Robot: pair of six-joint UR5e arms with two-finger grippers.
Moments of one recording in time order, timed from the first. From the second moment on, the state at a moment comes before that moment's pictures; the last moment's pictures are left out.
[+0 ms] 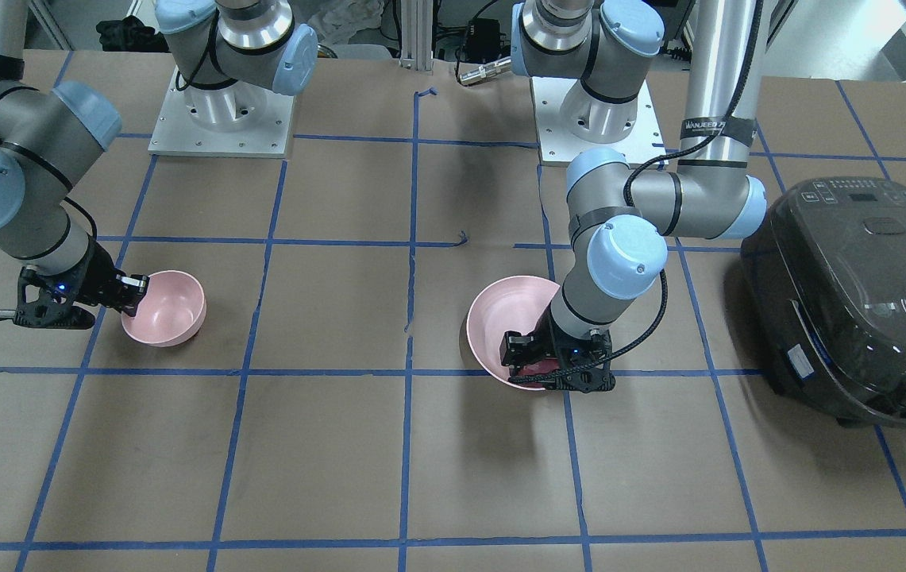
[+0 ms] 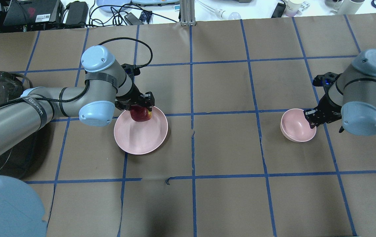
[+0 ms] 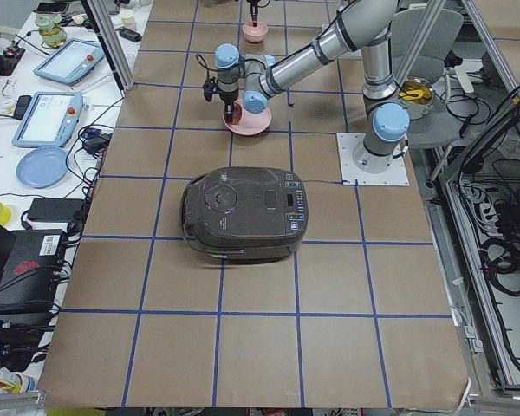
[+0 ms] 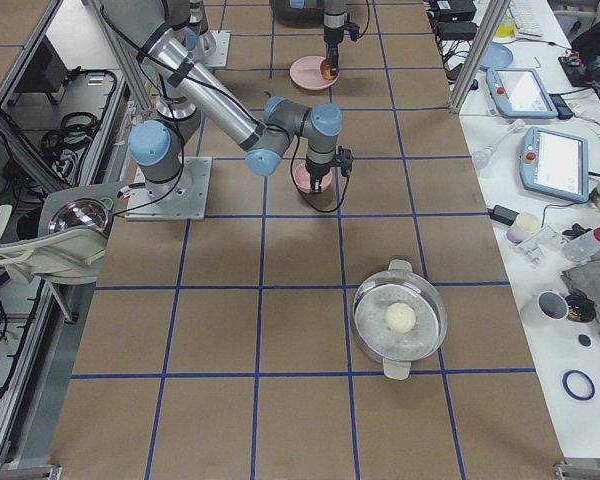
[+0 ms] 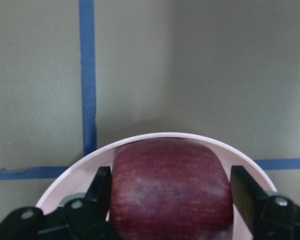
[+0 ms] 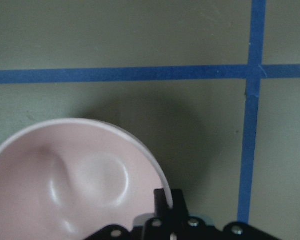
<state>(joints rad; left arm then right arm) -1.61 -1.98 -1.90 -0.79 1.44 -0.08 1.19 -1.37 2.10 -2.24 -1.57 -0.37</state>
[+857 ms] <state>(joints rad) -1.65 -1.84 -1.77 -0.95 1.43 -0.11 1.47 -1.37 2.06 -2.22 -1.39 -0.01</state>
